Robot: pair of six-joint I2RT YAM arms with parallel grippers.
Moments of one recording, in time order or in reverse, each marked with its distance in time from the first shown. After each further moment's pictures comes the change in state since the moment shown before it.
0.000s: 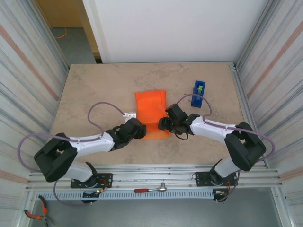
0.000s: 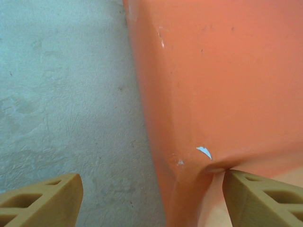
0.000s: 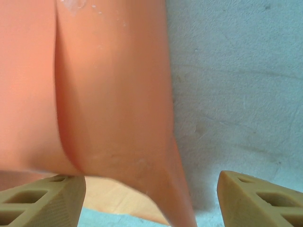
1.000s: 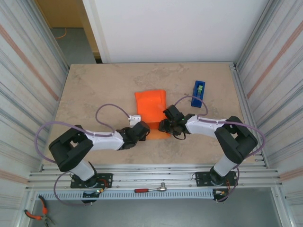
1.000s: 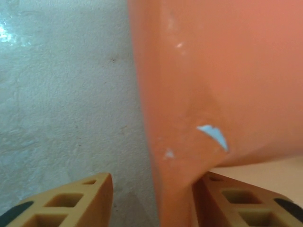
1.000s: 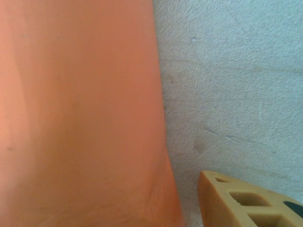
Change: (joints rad) left arm -0.068 0.174 0.063 -0.008 -0.090 -0.117; right arm -0.003 0.104 0.002 0.059 -0.021 0.000
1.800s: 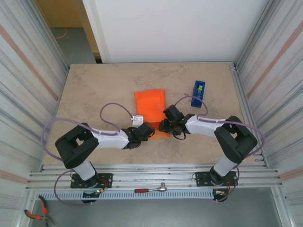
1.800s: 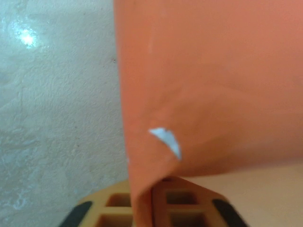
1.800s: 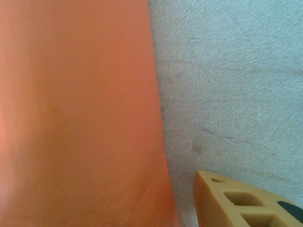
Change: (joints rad) left arm -0.040 0.066 0.074 -0.088 -0.079 -0.029; right arm 0.001 0.005 0.000 0.002 0.000 0.000
